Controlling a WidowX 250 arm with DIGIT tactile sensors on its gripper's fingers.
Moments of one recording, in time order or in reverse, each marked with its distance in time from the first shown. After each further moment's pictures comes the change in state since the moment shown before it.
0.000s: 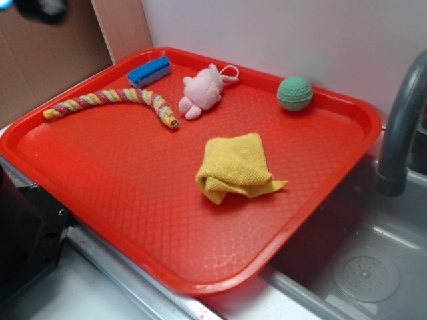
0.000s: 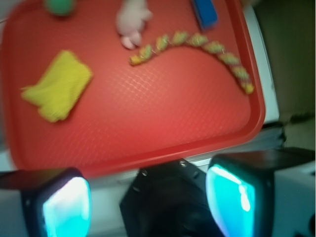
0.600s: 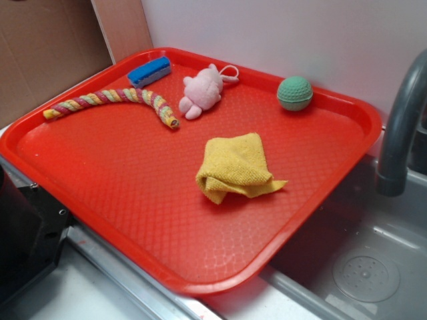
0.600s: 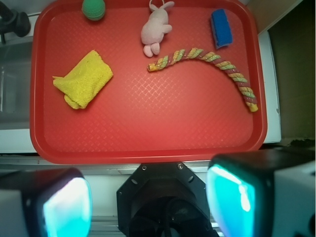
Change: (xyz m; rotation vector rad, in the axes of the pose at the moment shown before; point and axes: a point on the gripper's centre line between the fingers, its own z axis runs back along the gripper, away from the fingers) arm -0.019 0.029 0.046 -0.096 -0.129 -0.173
